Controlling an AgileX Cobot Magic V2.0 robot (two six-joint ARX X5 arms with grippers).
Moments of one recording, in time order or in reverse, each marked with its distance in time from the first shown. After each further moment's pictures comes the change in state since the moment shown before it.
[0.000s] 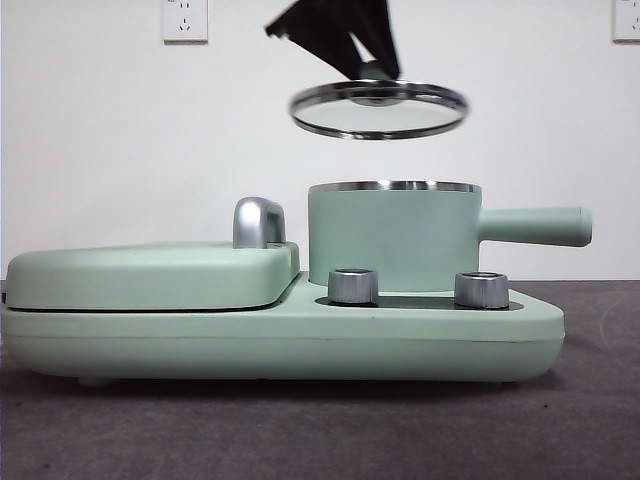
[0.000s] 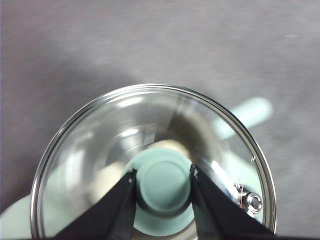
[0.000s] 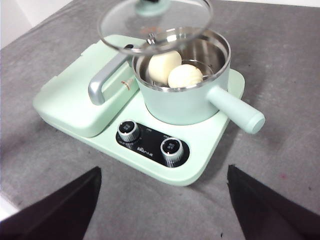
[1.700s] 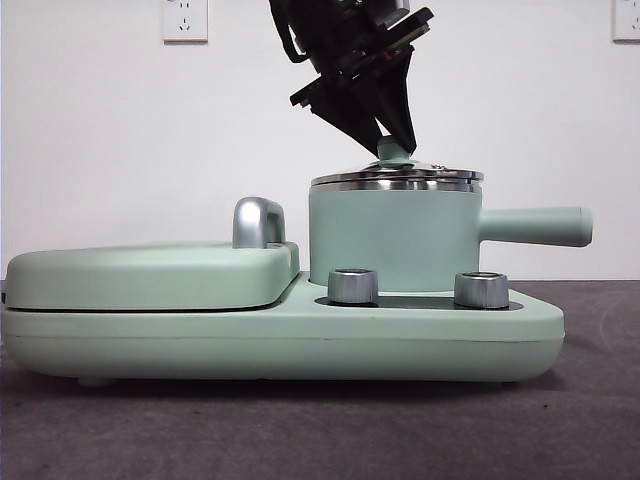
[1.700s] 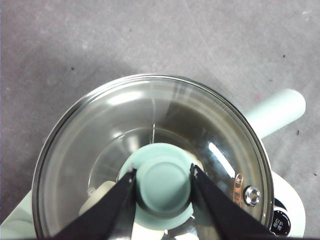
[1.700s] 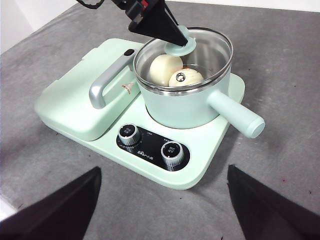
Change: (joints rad) left arm 0.011 0.126 -0.006 0.060 0.011 0.038; right arm 0.000 0.001 0.000 0.007 0.000 0.000
